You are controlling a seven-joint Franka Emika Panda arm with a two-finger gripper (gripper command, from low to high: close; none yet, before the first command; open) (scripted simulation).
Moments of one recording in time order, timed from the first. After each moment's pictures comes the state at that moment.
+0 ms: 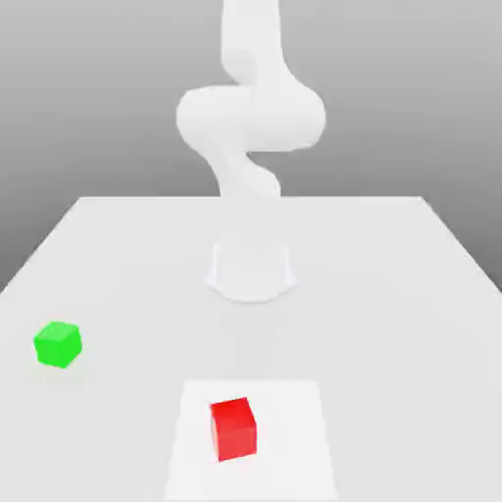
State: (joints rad) arm -0.03 -0.72 0.01 -2.33 0.03 2.34 0.89
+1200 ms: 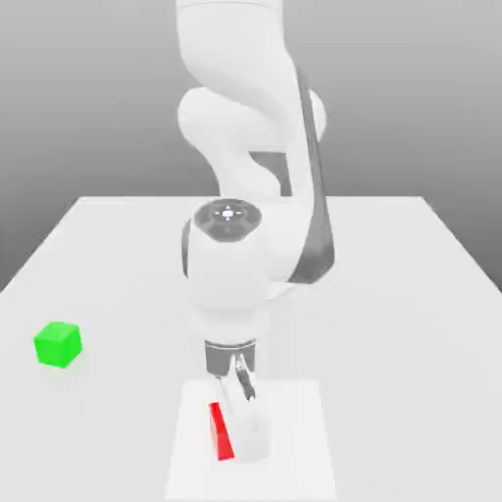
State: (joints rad) arm -0.16 0.28 0.08 -2.64 -0.11 2.93 2.11
